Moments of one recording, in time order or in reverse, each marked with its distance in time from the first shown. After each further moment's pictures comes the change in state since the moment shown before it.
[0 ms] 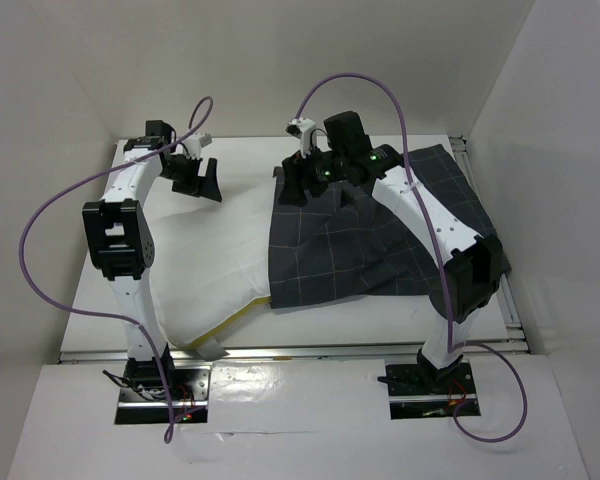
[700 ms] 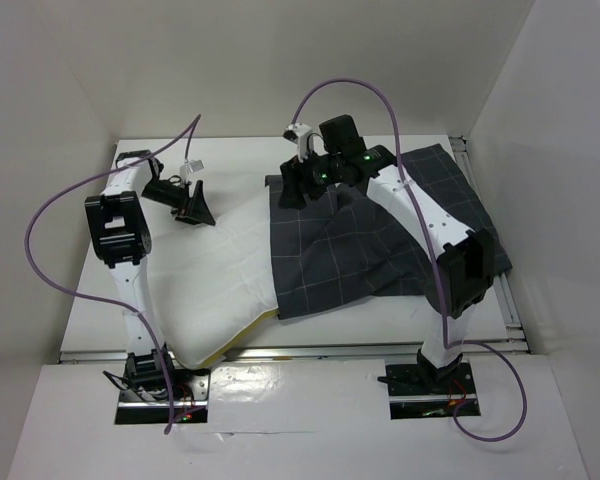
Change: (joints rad) left arm 0.121 0.290 0.151 -0.435 0.385 0.370; right arm 0.000 0.040 0.000 -0.013 0.004 -0.019
